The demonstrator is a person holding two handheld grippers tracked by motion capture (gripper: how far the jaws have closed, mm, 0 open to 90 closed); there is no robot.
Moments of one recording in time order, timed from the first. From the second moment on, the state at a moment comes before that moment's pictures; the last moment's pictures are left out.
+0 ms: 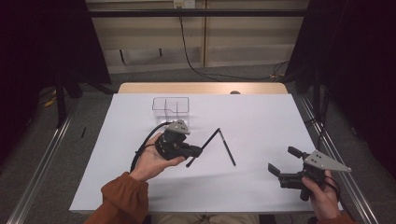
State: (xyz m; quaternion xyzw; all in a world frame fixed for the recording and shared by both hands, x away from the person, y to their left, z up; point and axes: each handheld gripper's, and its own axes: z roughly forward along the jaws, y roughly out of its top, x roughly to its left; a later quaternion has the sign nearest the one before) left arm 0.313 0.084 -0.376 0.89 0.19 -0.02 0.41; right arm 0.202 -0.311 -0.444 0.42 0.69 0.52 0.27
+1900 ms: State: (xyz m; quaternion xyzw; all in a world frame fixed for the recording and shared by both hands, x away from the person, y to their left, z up) left arm 0.318 0.068 -0.387 0.97 0.15 -0.08 0.19; right arm 0.207 -0.307 -0.430 0.37 0.69 0.57 0.26
